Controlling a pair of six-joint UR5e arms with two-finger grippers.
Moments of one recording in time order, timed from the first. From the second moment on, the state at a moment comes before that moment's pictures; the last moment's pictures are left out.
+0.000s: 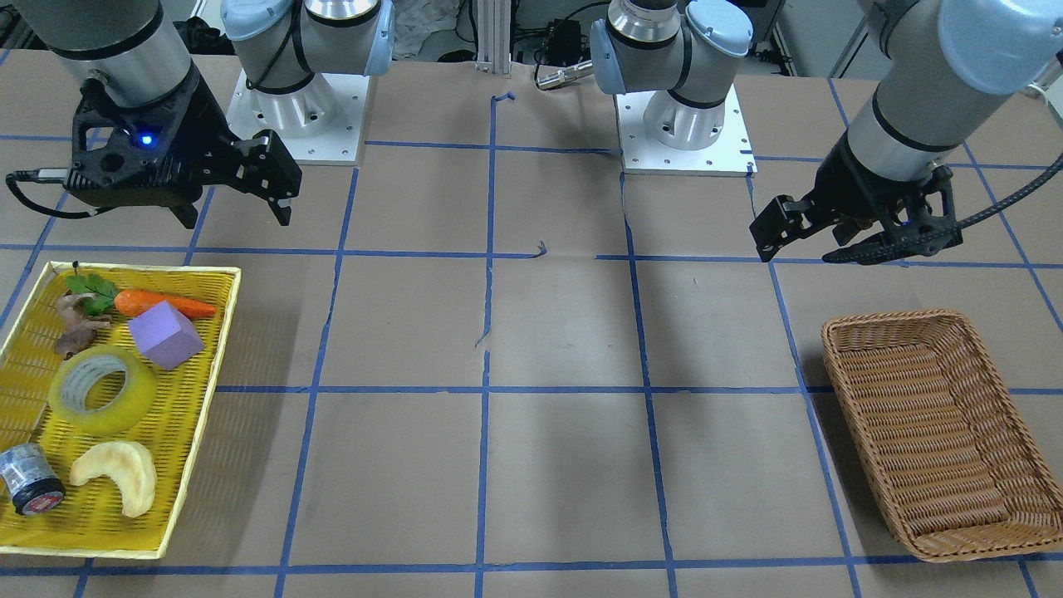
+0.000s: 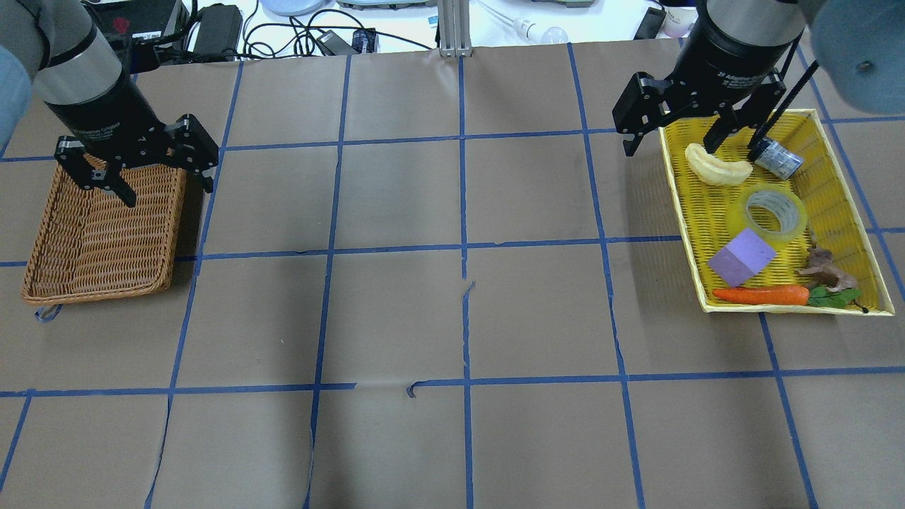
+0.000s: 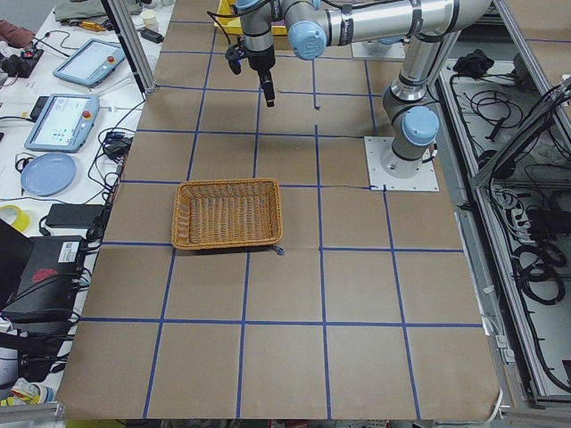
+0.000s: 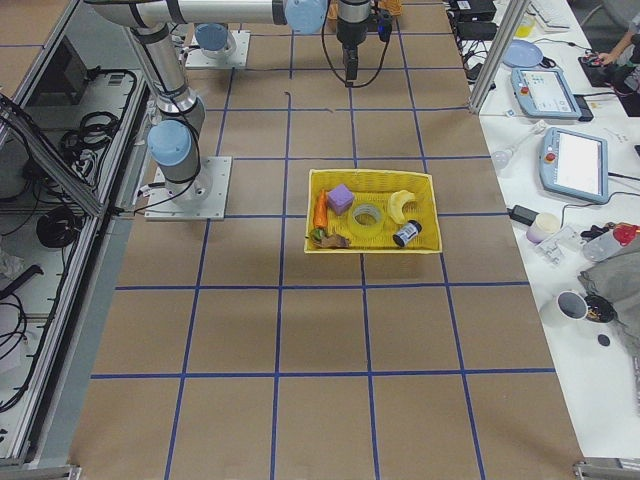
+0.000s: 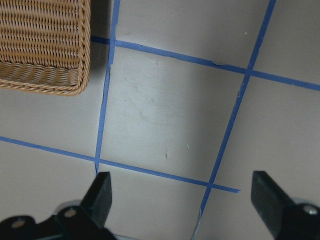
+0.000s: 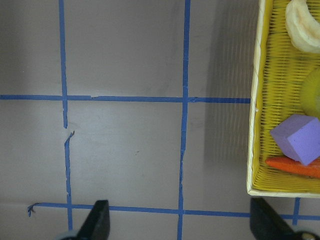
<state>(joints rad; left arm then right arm) -1.39 -1.61 -1.59 -1.60 1.64 -0.05 1.54 -1.55 1.54 -1.58 -1.54 -0.05</state>
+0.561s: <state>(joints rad) -1.43 -1.59 -1.56 -1.62 1.53 -0.05 1.55 -1.55 1.55 -1.68 -1.57 -0.05</state>
